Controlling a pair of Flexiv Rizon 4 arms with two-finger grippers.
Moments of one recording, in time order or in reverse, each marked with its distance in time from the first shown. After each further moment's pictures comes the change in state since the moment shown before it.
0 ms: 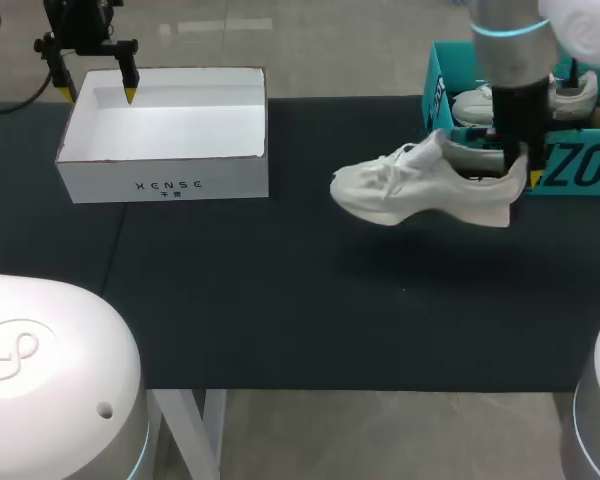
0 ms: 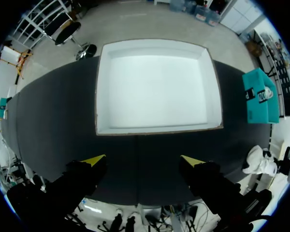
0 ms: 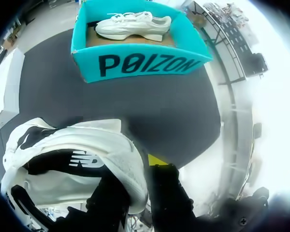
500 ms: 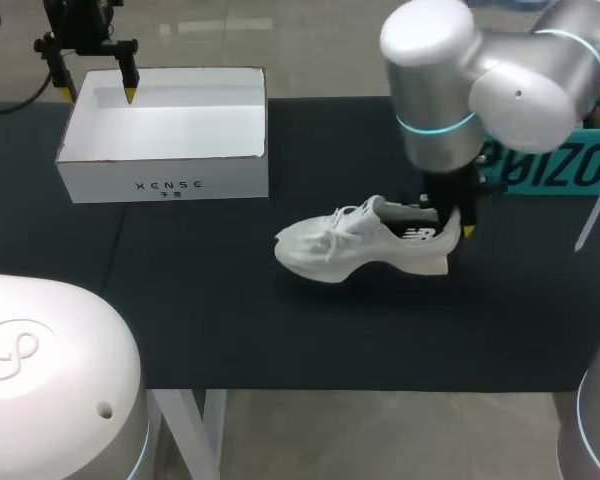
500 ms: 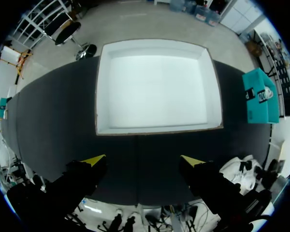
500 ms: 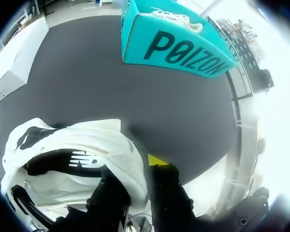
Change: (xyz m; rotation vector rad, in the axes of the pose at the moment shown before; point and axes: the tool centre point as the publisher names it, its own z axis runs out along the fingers) left arm 0.000 0.000 0.000 0.000 0.000 0.000; right arm 0.087 -0.052 0.048 -0.113 0.022 -0.115
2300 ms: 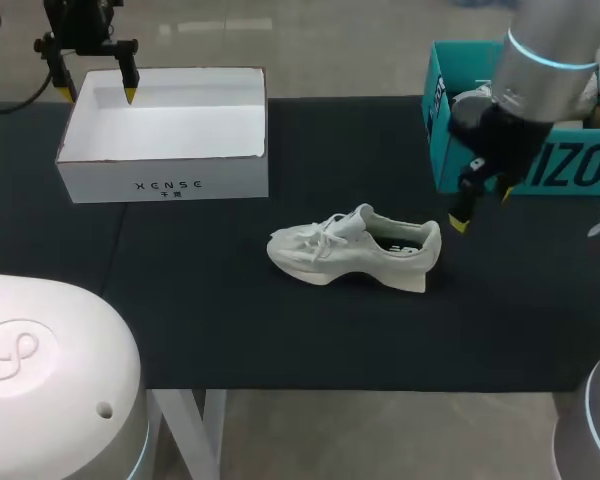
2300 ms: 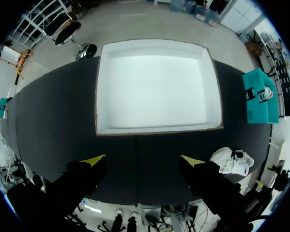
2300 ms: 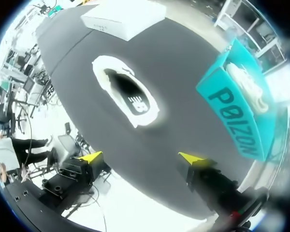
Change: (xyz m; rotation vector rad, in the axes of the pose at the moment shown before) left arm 0.000 0.000 0.000 0.000 0.000 0.000; right arm -0.043 -0.013 -0.076 -0.075 0.431 -0.880
